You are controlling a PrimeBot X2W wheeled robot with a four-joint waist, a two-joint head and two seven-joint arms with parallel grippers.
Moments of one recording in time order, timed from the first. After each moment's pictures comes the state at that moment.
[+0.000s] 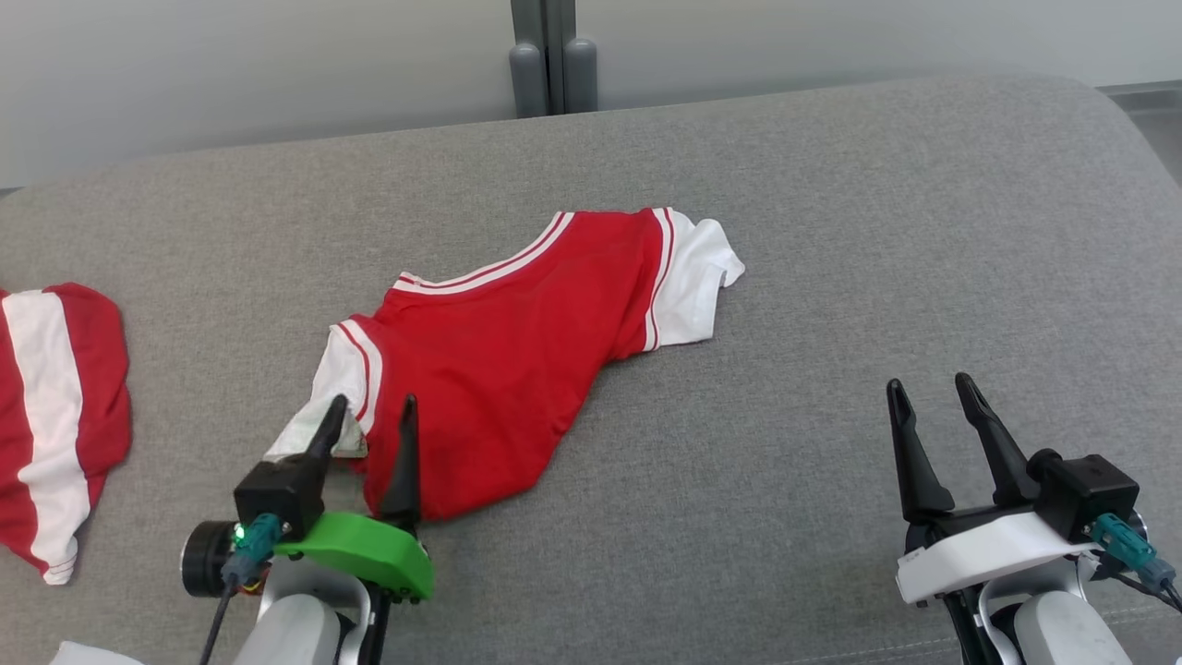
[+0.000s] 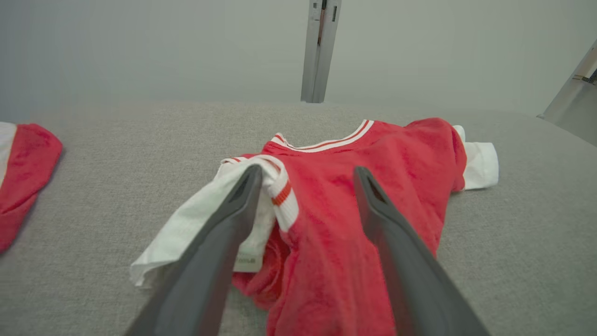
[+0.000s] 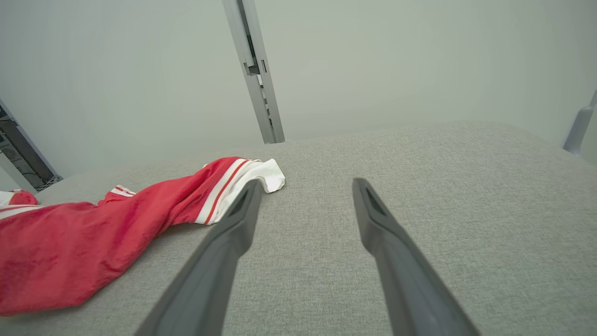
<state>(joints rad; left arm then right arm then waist) -0.23 0.14 -0.33 0.42 -0.40 0.04 -0.26 -0.06 -0.11 0.05 0.16 0.26 0.13 -0.26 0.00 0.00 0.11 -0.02</state>
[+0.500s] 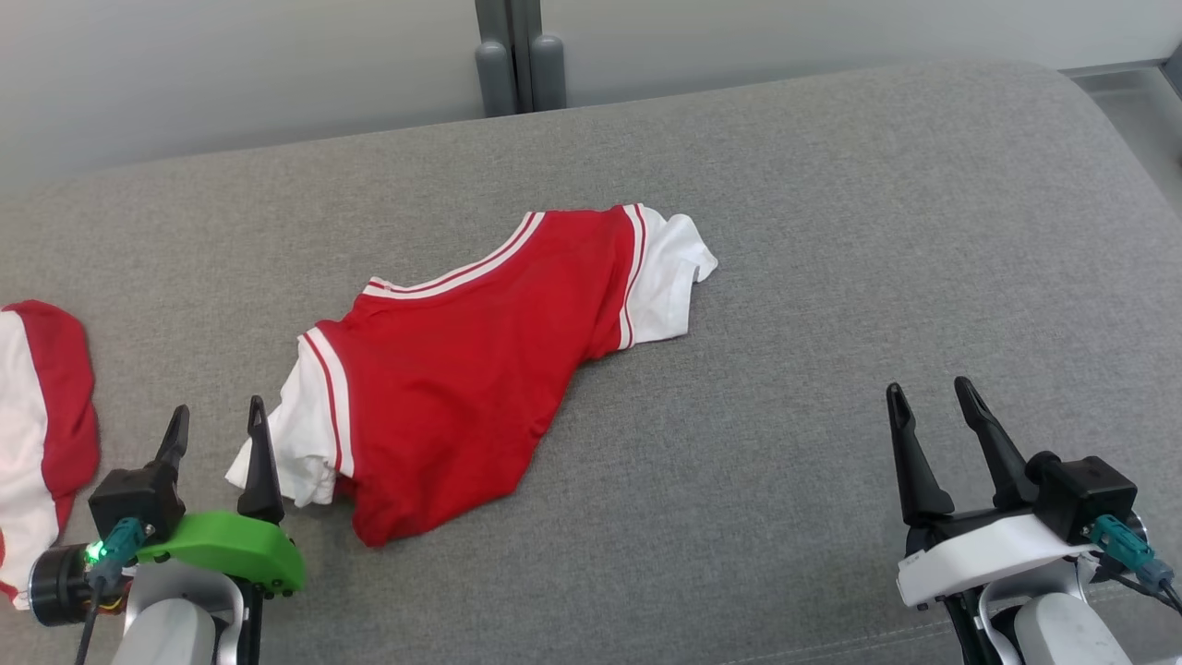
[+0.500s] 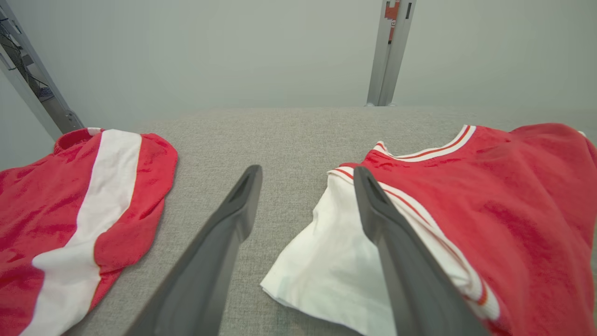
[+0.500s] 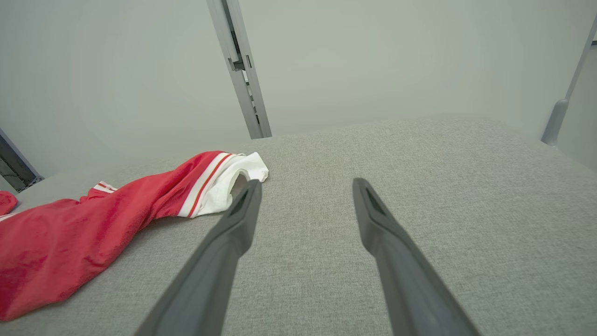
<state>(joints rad) -0.22 0.24 -0.13 0.45 -0.36 0.03 -0.26 -0.06 -0.12 0.05 0.17 0.26 0.13 -0.26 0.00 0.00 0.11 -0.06</state>
